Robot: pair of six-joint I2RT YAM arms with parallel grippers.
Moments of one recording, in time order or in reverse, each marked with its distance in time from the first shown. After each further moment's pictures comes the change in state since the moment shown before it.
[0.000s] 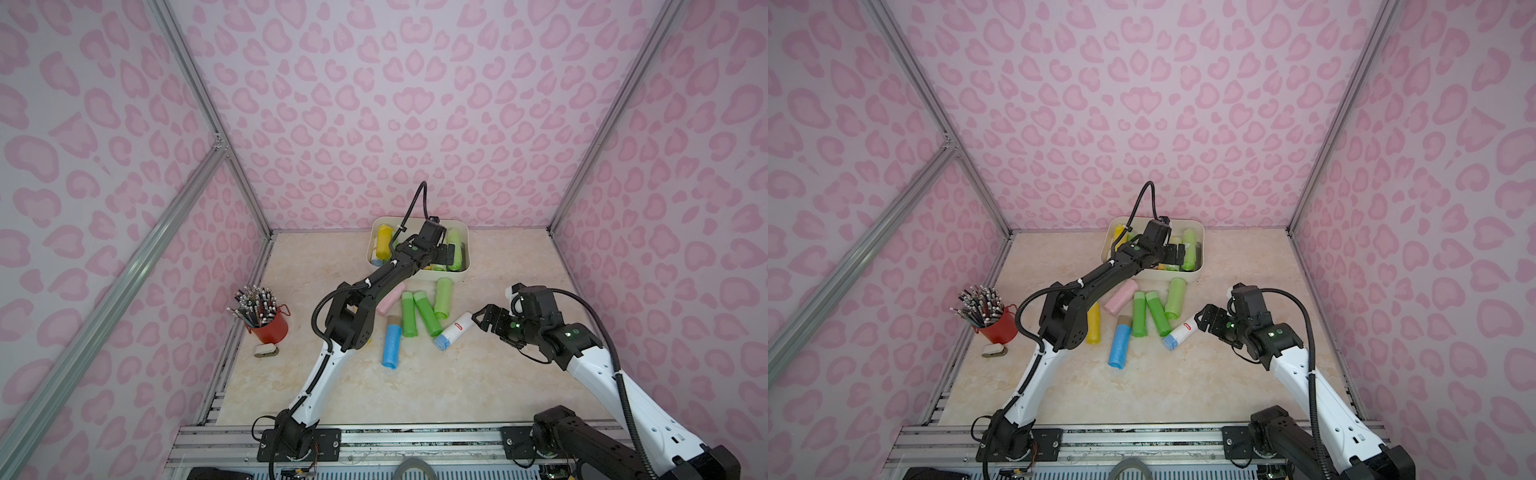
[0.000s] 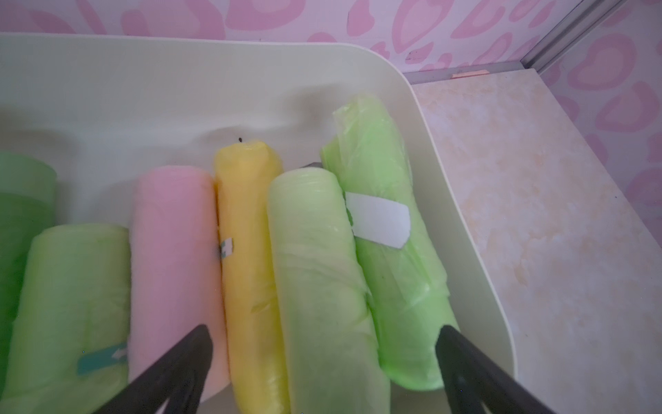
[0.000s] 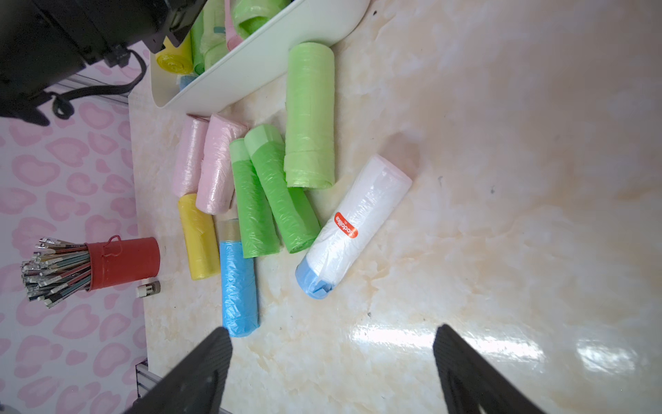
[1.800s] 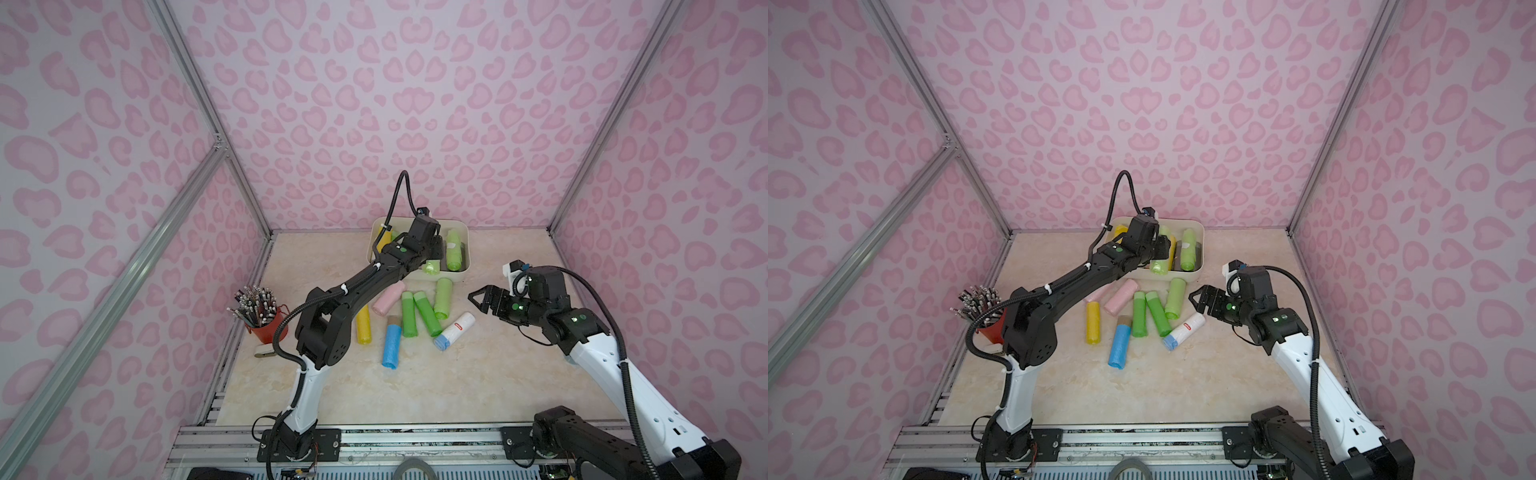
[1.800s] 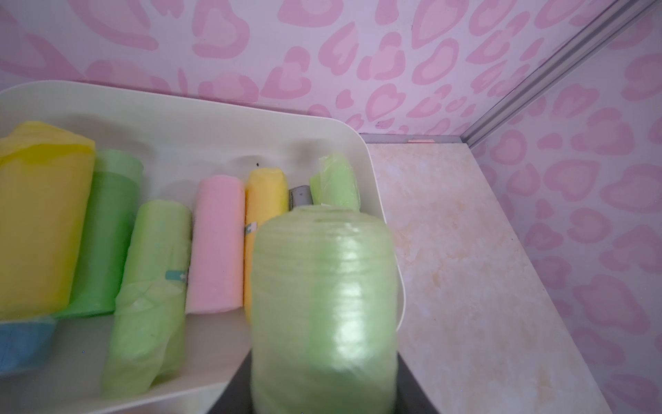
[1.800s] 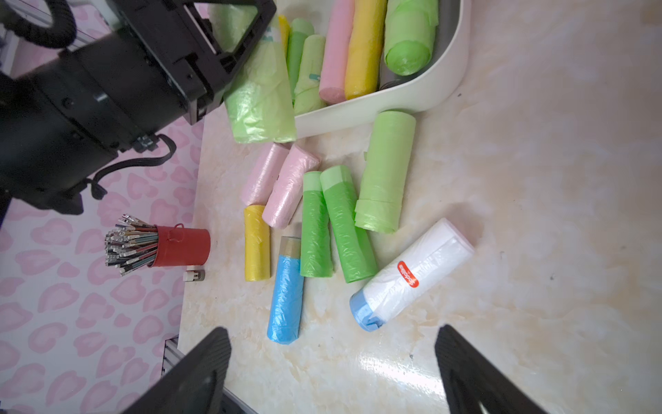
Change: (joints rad) left arm -0.008 -0.225 -0.163 0.056 -0.029 -0.128; right arm -0.056 0.071 0.168 0.036 -0.104 -0.129
